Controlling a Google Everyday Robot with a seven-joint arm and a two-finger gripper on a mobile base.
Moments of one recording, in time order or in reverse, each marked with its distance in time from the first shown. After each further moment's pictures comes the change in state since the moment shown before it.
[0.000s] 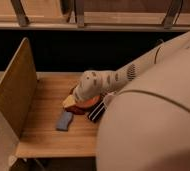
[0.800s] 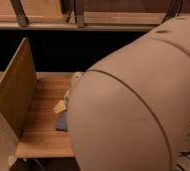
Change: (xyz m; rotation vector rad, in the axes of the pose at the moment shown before) arm 0.015 0.046 0.056 -0.126 0.133 0.077
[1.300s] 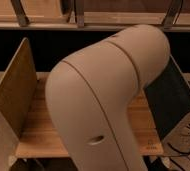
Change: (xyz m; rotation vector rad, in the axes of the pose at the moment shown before) arm 0.013 -0.022 0.050 -0.017 0.098 0.236
